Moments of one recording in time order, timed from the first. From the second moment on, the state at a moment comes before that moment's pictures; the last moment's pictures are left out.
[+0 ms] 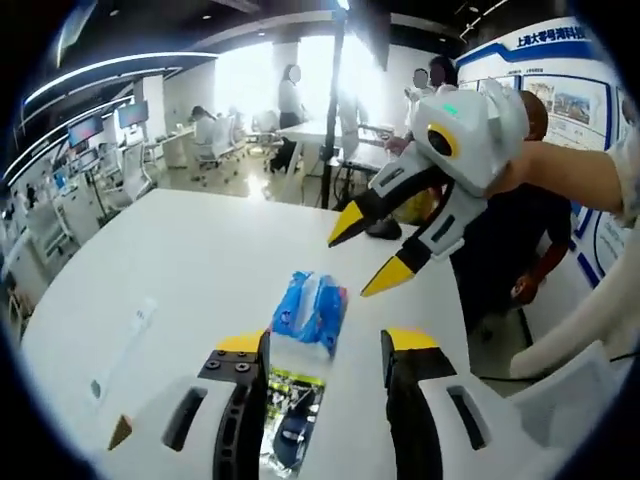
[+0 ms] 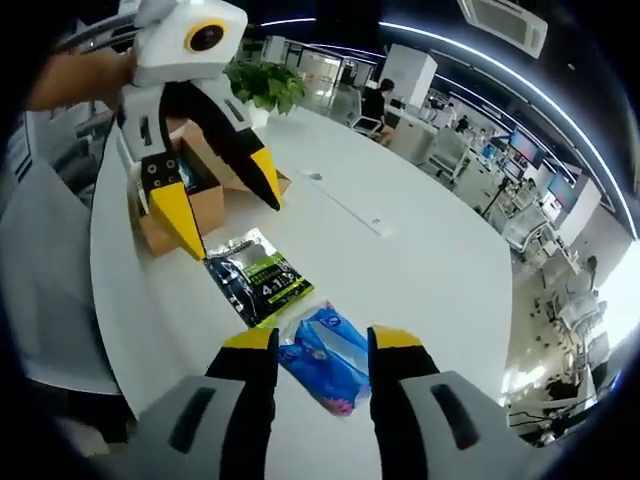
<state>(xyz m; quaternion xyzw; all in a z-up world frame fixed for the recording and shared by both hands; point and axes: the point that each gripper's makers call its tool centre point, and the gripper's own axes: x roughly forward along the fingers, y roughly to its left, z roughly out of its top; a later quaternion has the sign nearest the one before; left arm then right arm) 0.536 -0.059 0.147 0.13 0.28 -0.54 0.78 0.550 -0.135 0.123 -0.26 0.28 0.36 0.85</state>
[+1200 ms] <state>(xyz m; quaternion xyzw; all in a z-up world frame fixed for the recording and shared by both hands) 0.472 0.188 0.186 0.05 0.26 -0.40 0.88 0.467 -0.010 0.159 -0.16 0.28 0.38 0.87</state>
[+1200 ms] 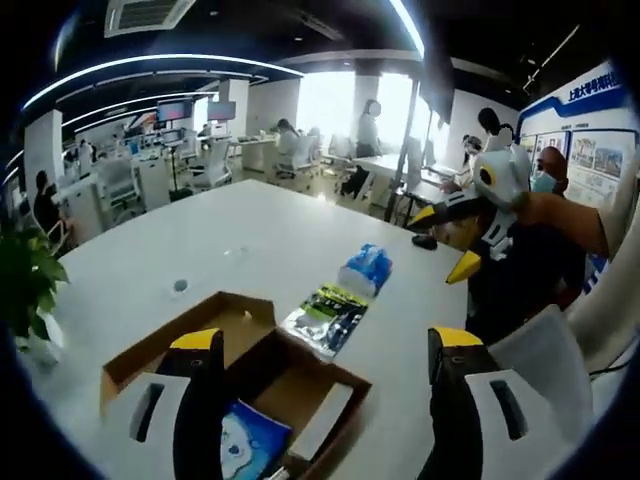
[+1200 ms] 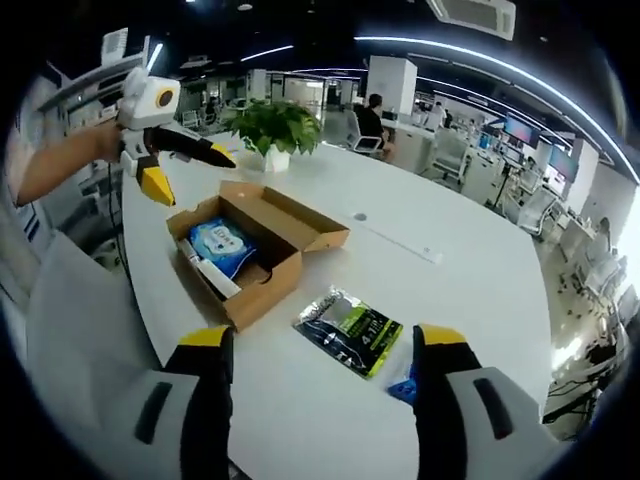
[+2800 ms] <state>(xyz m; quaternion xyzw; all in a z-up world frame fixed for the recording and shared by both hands) 0.415 0.403 0.099 -0.05 0.30 -0.17 0.94 0.487 0.181 0.078 -0.15 0.30 0.48 0.81</state>
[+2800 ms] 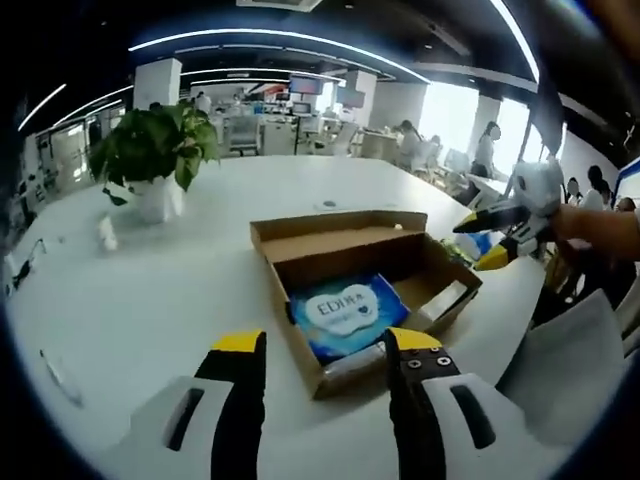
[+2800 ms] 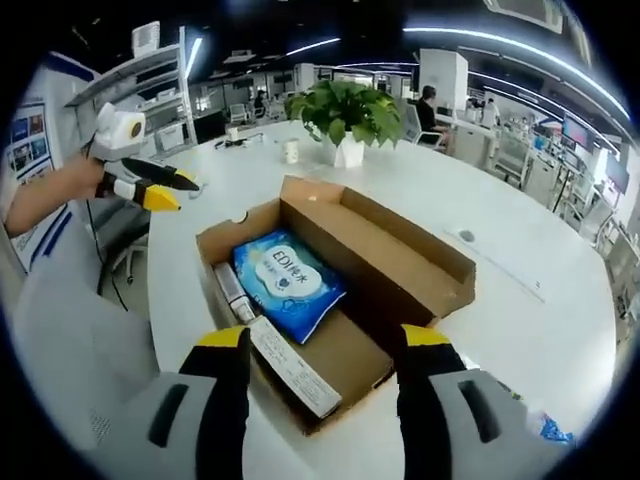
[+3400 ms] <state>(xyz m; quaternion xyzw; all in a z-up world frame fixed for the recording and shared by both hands) 0.423 0.398 0.048 -0.05 0.35 -0.15 0.92 0.497 0.220 0.028 -0.12 0.37 0.47 0.79</state>
